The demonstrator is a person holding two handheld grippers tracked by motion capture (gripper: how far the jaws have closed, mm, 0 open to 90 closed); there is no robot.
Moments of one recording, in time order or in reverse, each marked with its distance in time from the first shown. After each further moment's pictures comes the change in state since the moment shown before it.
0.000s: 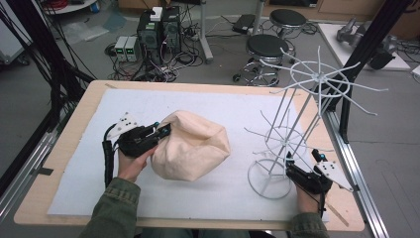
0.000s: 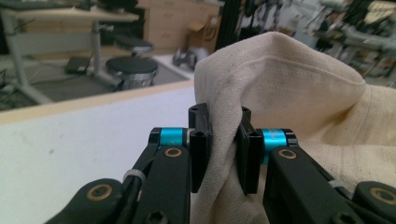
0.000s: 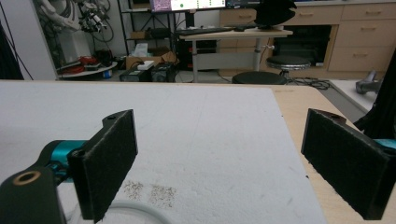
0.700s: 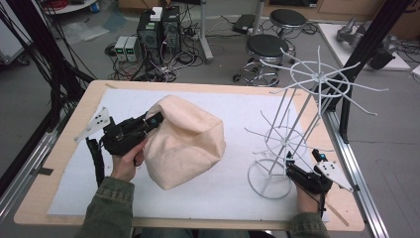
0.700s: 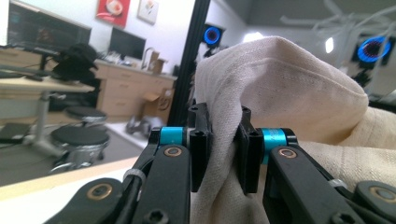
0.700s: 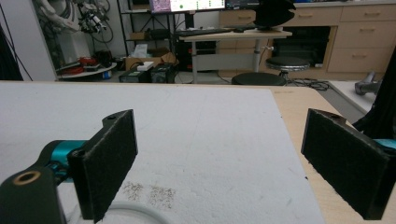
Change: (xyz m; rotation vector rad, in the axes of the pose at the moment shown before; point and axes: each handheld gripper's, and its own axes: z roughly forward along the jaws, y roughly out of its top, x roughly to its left) left arm -0.008 0.033 -0.024 -0.312 -0.195 -0.083; right arm 0.000 0.000 0.000 -0.002 -0.002 0.003
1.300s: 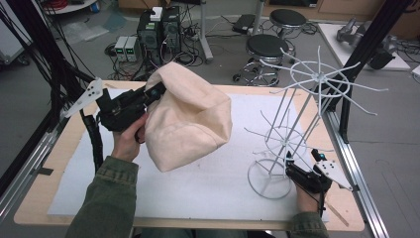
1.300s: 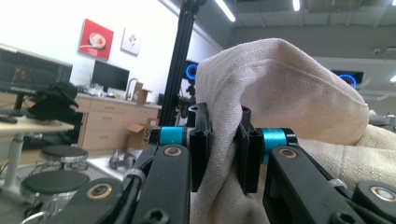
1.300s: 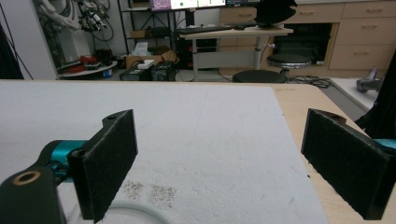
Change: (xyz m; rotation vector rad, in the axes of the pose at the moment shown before) left arm -0.017 0.067 0.040 -0.099 -0.073 0.047; right arm 0.000 -0.001 0.002 0.008 0.003 0.010
